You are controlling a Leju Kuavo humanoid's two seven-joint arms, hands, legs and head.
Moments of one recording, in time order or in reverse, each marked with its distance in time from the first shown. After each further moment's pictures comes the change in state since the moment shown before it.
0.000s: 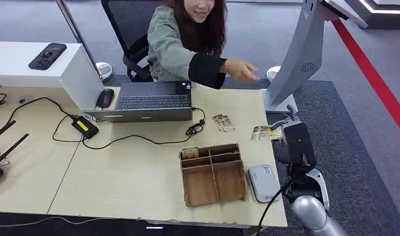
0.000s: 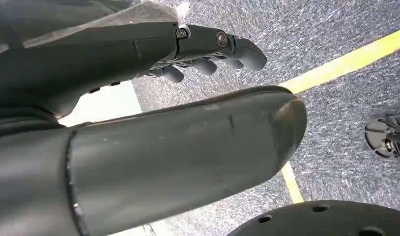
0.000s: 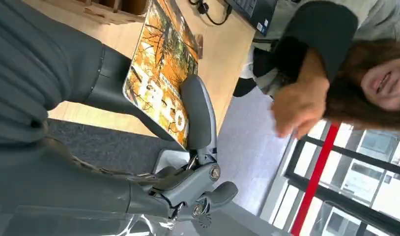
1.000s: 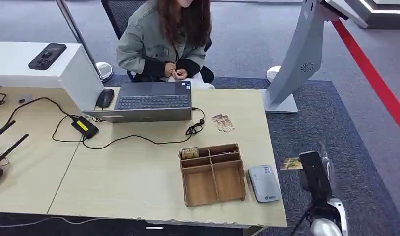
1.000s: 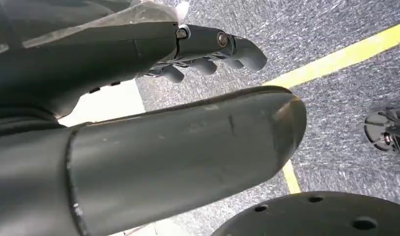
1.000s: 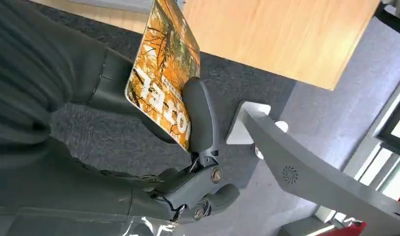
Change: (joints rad) left arm 0.001 -0.010 0.009 0.000 0.042 0.000 0.022; right arm 0.215 -0.085 -0.145 0.166 0.073 -0.056 -0.051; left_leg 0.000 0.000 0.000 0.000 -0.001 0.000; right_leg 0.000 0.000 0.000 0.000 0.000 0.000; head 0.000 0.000
